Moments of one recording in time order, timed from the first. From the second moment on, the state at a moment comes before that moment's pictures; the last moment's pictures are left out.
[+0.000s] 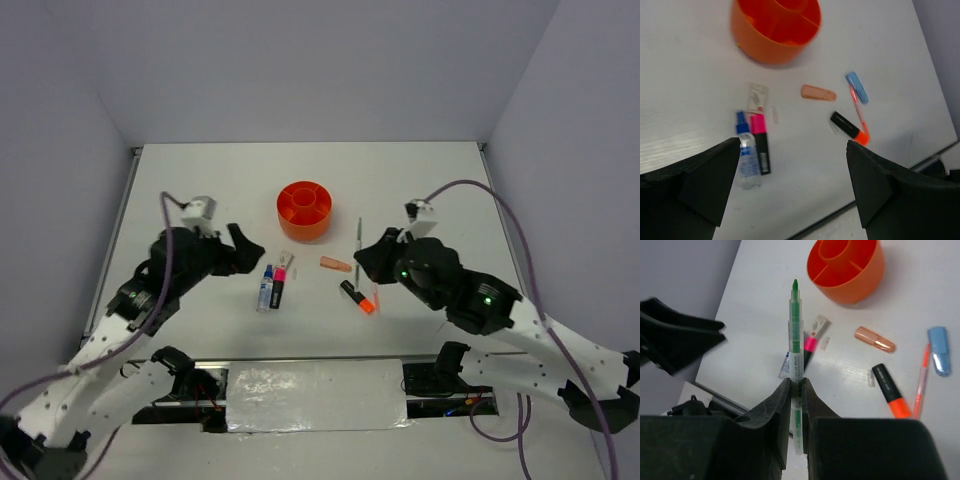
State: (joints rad) left arm -0.43 0.71 0.77 -0.44 0.05 -0.52; right arm 1.00 0.84 0.96 -0.54 0.41 0.77
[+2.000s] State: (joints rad) left arm -0.77 1.80 1.08 -0.35 -0.27 -0.55; right arm 1.01 0.65 0.89 -0.82 0.34 0.72
